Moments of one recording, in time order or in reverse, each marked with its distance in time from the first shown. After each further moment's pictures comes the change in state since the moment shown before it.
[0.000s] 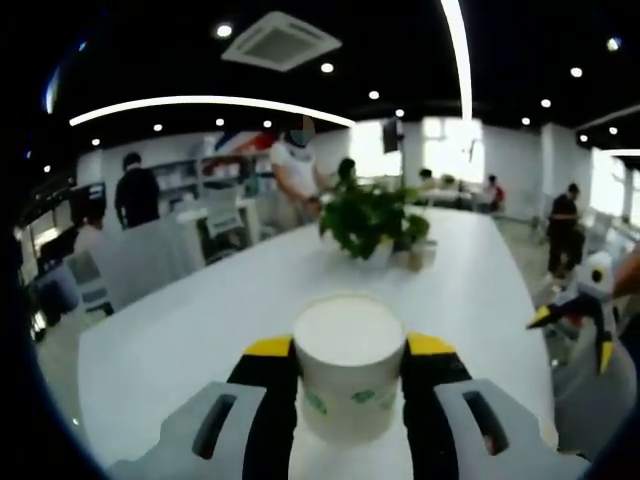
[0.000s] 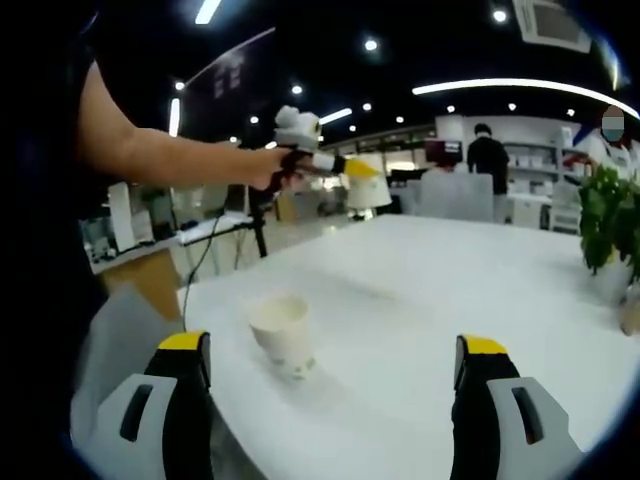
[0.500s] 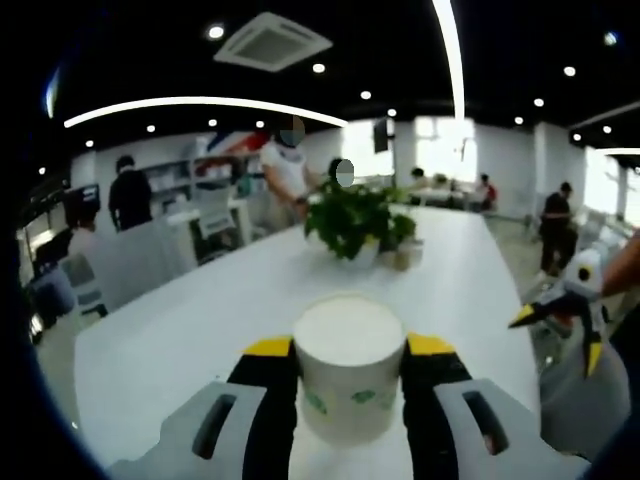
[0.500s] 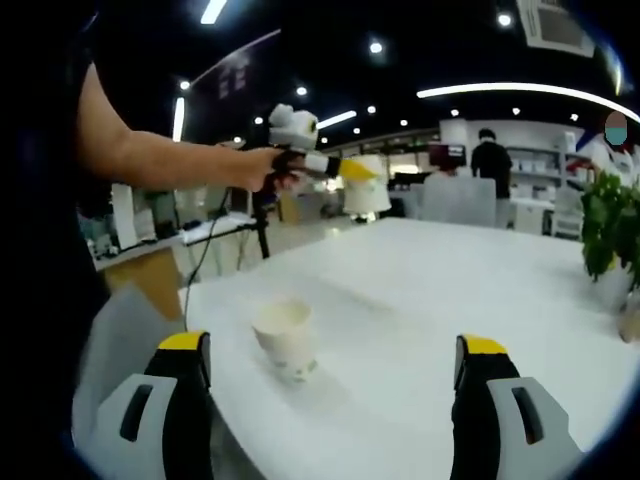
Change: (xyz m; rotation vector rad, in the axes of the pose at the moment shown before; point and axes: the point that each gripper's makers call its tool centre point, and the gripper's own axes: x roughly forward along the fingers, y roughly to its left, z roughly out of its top) left arm -0.010 -0.031 -0.001 0.009 0.002 -0.027; right arm -0.002 0.003 0.005 -0.017 -0.012 0.010
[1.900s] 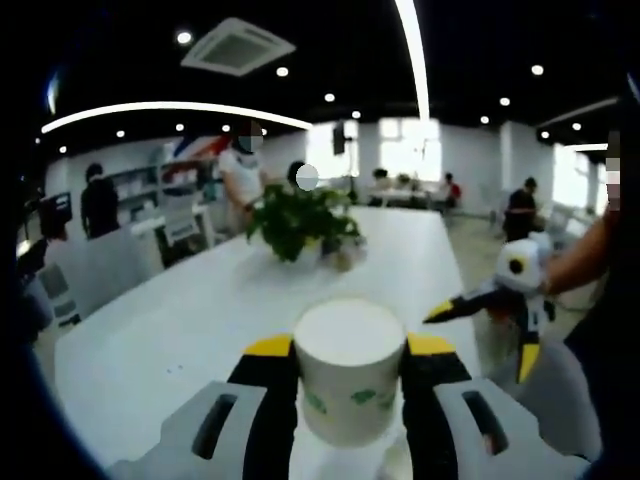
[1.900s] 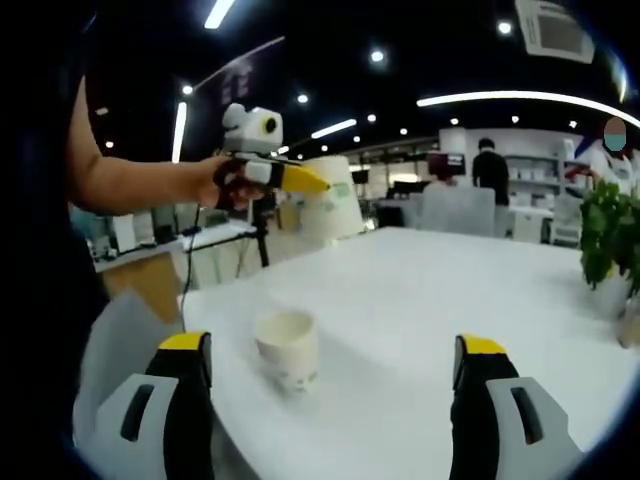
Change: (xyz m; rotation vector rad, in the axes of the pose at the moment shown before) left arm -0.031 -0.115 -0.006 0.038 -0.004 -0.141; right arm 0.000 0.003 0.008 -0.013 -0.033 -0.008
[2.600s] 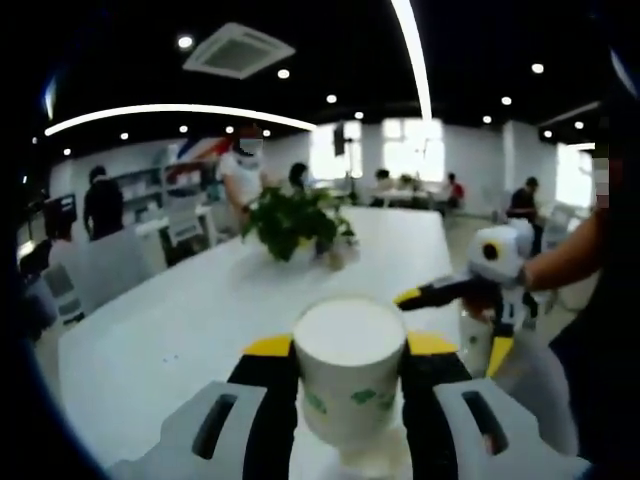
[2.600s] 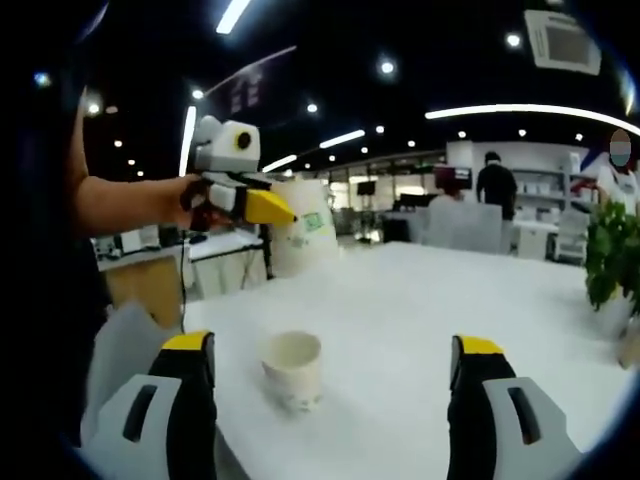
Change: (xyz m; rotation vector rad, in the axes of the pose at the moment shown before) left arm -0.022 -0.045 -0.001 -0.001 -0.009 0.020; right arm 0.006 0.009 0.027 -0.039 -0.047 0.027
